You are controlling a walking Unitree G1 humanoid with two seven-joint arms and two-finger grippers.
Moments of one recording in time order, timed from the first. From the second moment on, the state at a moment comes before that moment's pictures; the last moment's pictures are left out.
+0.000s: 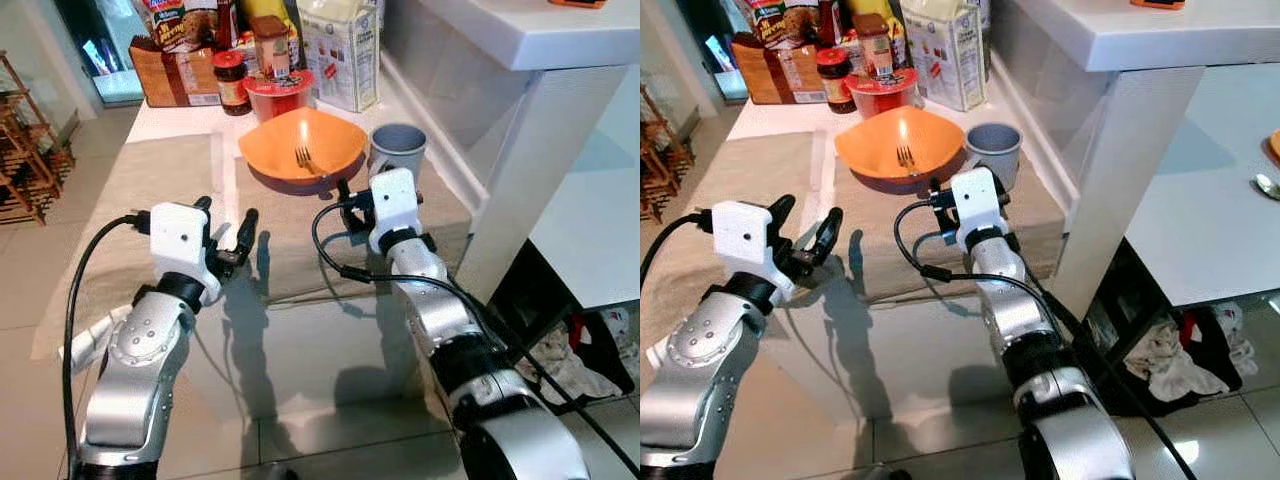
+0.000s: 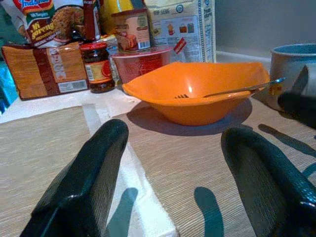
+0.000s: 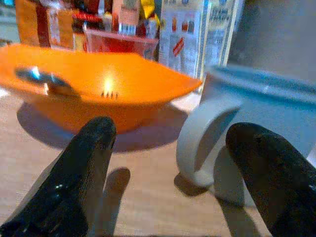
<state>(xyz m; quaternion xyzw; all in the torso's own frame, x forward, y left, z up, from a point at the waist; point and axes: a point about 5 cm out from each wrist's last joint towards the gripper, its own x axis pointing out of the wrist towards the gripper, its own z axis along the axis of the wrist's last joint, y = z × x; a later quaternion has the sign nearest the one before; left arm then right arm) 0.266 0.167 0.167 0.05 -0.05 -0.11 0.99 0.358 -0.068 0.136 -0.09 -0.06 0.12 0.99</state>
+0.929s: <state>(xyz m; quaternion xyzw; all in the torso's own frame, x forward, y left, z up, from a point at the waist) 0.267 0.167 0.168 0.05 -0.05 -0.11 0.99 0.363 -0.108 0.123 -0.12 -0.04 0.07 0.99</state>
